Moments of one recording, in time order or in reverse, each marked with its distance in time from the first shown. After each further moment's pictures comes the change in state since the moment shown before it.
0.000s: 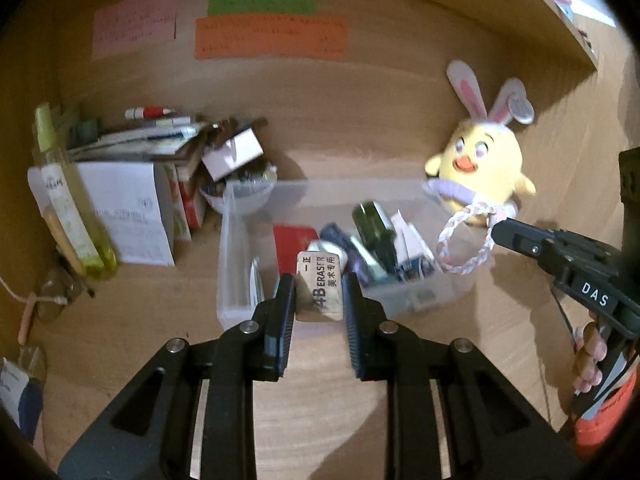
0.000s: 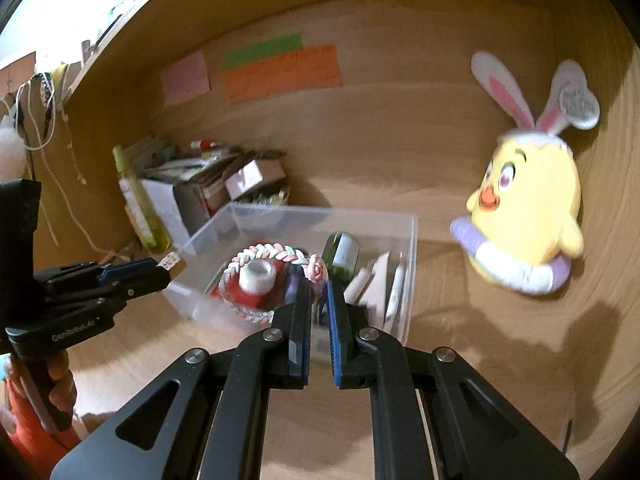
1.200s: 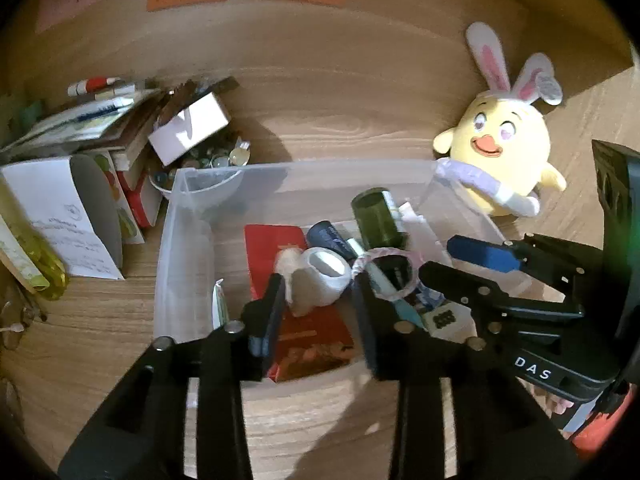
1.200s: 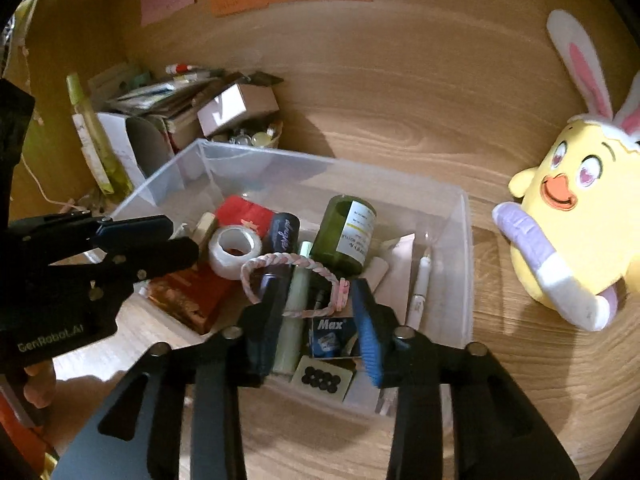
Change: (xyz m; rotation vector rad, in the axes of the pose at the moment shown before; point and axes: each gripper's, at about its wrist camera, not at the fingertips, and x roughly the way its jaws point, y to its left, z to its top) left arm 0.077 0.001 0.020 0.012 0.127 -0.063; right arm 0.093 0.008 0.000 -0.106 0.223 -0.041
